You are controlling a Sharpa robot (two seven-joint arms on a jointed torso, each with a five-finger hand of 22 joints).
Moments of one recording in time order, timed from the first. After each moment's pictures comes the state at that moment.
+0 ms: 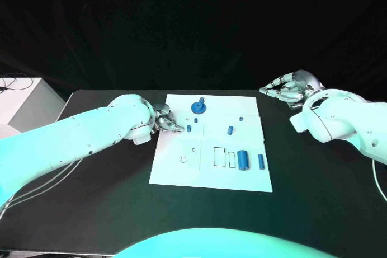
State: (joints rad) left arm 1.07 -0.73 0.15 1.33 -1.20 0.11 -0.50; left_hand 1.05 -0.16 0.43 0.29 0.30 0.87 0.05 0.69 0.91 1.22 -0.01 1.19 0.84 1.47 -0.07 1.55 1.31 0.08 1.36 0.04 1.40 1.25; right arm 1.32 -0.81 -0.12 1.40 -0.75 -0.55 -0.14; right_hand 1.32 -0.14 0.11 0.29 0.35 0.88 0.15 0.33 0.44 1.47 0.06 1.50 1.31 1.47 -0.01 1.54 1.31 0.01 1.47 0.10 1.51 1.31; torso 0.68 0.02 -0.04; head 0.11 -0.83
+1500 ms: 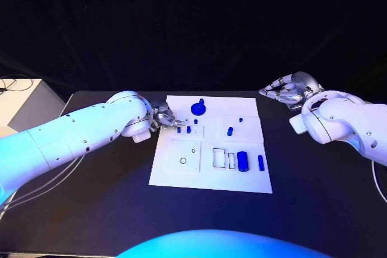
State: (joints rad) left arm 1.07 -0.74 0.20 1.32 -1.13 0.10 -0.51; left_hand 1.00 -0.17 0.41 0.29 0.30 0.85 0.07 0.69 0.91 1.18 0.00 1.16 0.79 1.46 -0.06 1.53 1.31 0.08 1.33 0.05 1.37 1.21; right arm 1.32 -0.81 -0.12 1.40 -0.75 -0.55 -0.14; right_hand 1.32 -0.14 0.12 0.29 0.35 0.88 0.15 0.33 0.44 1.47 0.06 1.50 1.31 1.47 -0.01 1.54 1.31 0.01 1.47 0.10 1.51 1.31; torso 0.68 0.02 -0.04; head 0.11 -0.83
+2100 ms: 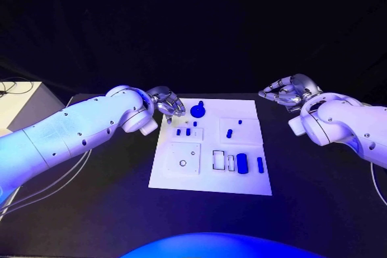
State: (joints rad) left arm 1.07 -0.73 0.25 1.32 -0.98 -0.05 -0.31; left_hand 1.40 -0.22 0.59 0.17 0.29 0.72 0.17 0.49 0.60 0.83 0.10 0.81 0.39 1.13 0.03 1.11 0.87 0.18 0.98 0.13 0.93 0.67; right arm 1.31 -0.81 -0.12 1.39 -0.75 -0.55 -0.13; right_hand 1.32 -0.14 0.14 0.29 0.35 0.86 0.14 0.33 0.45 1.38 0.06 1.41 1.31 1.47 -0.01 1.51 1.31 0.02 1.47 0.10 1.45 1.31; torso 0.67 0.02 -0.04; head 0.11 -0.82
